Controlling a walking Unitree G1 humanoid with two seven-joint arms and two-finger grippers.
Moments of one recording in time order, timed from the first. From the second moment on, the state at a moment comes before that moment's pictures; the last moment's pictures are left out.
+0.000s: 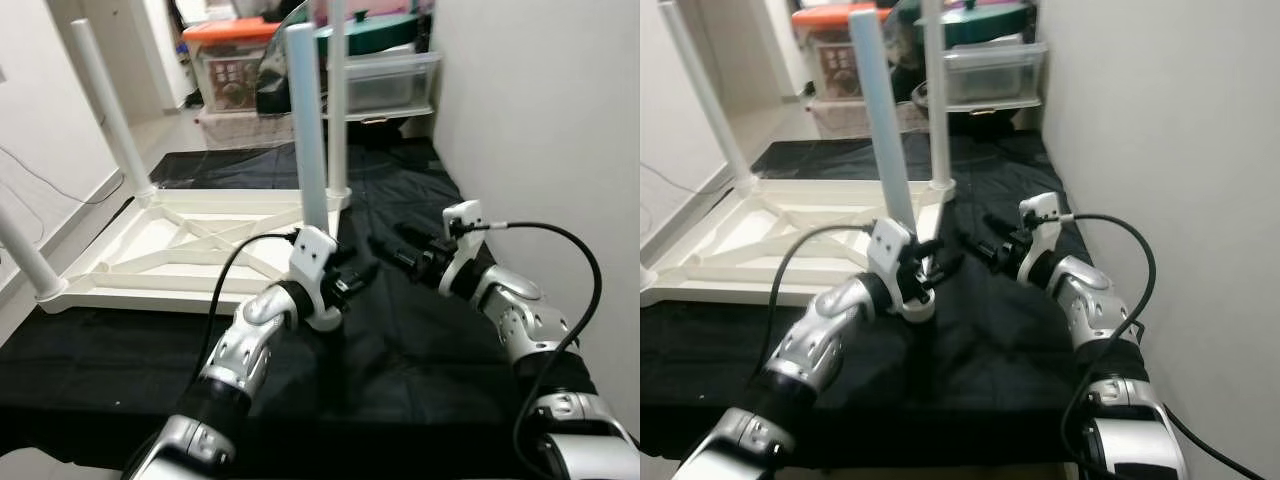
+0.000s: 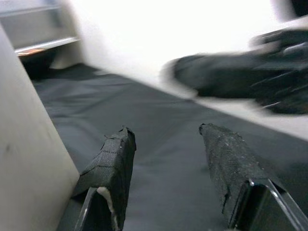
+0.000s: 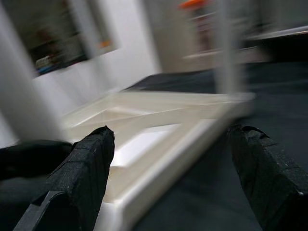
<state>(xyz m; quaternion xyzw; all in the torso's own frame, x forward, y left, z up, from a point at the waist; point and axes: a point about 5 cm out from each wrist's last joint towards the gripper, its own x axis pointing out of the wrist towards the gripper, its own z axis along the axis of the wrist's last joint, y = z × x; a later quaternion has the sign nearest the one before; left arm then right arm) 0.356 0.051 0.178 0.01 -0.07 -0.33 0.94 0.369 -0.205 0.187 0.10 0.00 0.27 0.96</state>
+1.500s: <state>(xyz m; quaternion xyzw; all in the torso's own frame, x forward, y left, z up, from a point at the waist) 0.221 0.138 0.123 0.05 -0.03 -0.06 1.00 0.400 -0.113 0.179 -0.02 0.02 0.22 0.97</state>
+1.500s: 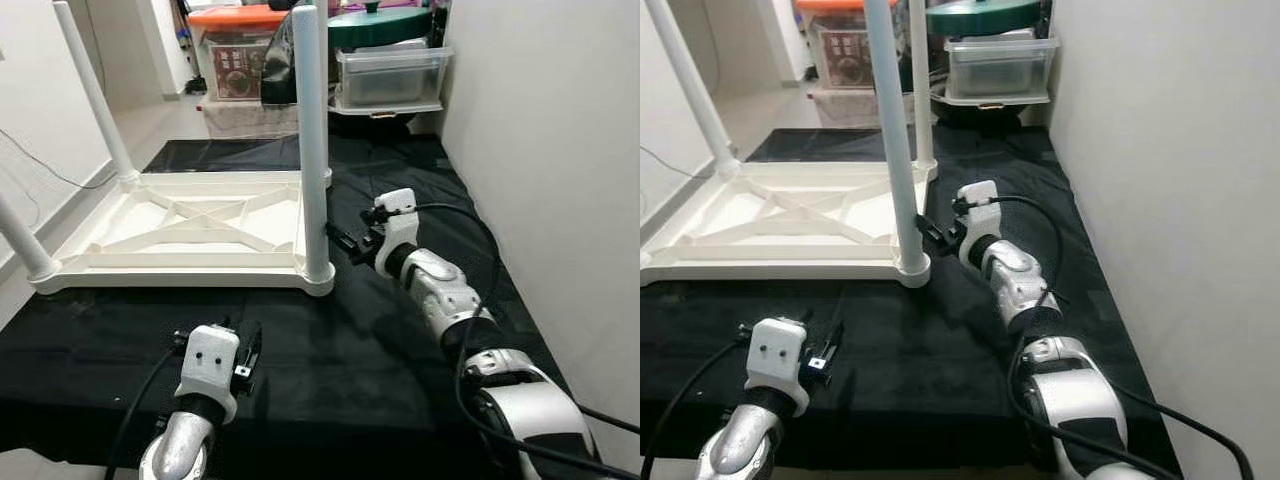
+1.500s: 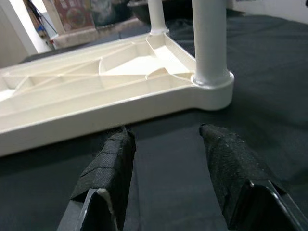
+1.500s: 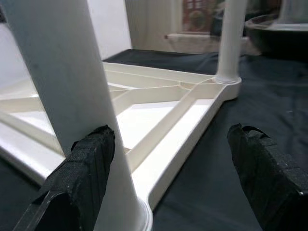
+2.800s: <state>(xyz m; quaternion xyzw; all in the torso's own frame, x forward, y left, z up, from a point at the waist) 0.222 0.124 0.135 0.04 -0.04 -0.08 0.99 0.339 -0.065 0.209 0.14 -0.01 0.66 0.74</state>
